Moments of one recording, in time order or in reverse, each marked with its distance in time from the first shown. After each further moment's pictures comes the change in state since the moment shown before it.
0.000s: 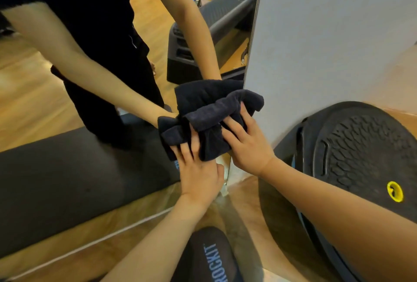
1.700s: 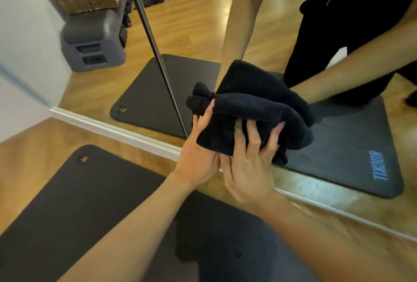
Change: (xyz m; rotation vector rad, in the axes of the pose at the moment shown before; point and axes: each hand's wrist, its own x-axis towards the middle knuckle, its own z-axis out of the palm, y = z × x) left_hand -0.263 -0.472 -0.168 -0.344 -0.010 -0.504; right_hand 0.125 -0.562 0.147 0.457 -0.156 0.086
